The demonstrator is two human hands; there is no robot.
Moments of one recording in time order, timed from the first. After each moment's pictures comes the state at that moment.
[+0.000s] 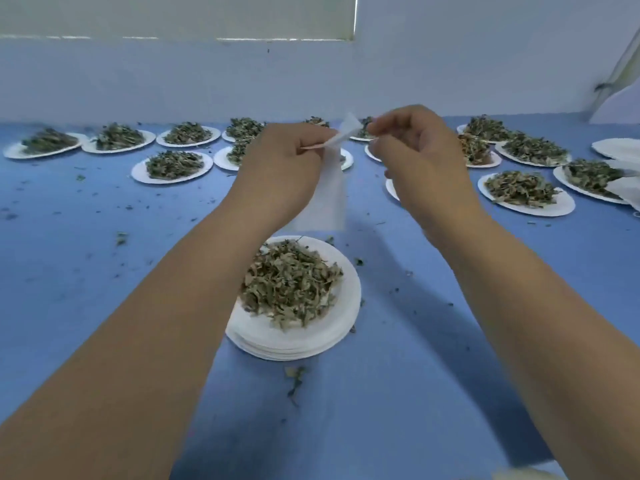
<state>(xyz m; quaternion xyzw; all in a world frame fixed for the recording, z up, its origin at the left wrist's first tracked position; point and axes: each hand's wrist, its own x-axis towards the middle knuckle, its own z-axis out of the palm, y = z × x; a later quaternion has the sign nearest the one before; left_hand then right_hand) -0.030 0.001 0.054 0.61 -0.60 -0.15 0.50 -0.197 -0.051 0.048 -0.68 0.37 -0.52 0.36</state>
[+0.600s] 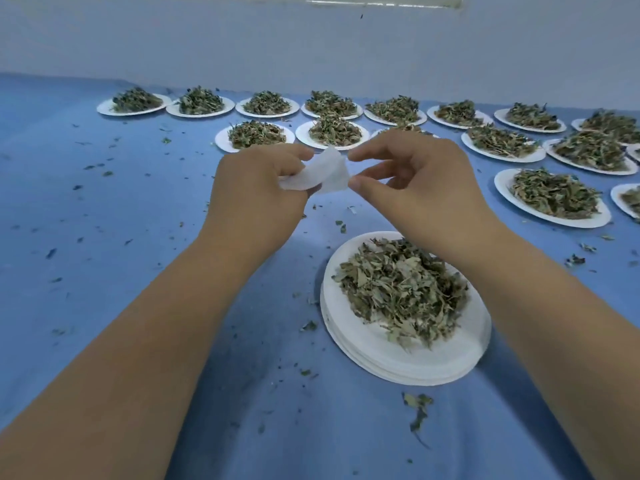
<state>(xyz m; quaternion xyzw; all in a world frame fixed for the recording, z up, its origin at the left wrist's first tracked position) 0.090 0.051 0.000 0.69 -0.54 0.01 0.48 -0.087 -0.035 0.015 -0.83 0.26 -0.40 0.29</state>
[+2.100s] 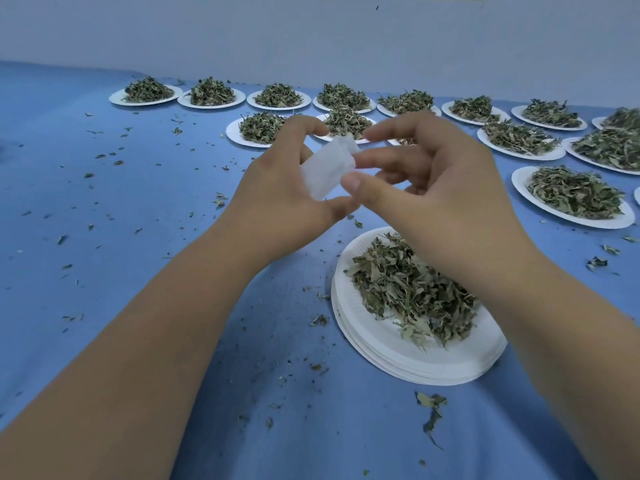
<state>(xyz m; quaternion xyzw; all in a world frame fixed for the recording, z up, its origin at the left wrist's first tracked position) 0.081 0.061 0.001 0.70 -0.54 -0.10 0.46 -0.090 0.007 0.022 -0.78 0.25 -0.43 0.39</state>
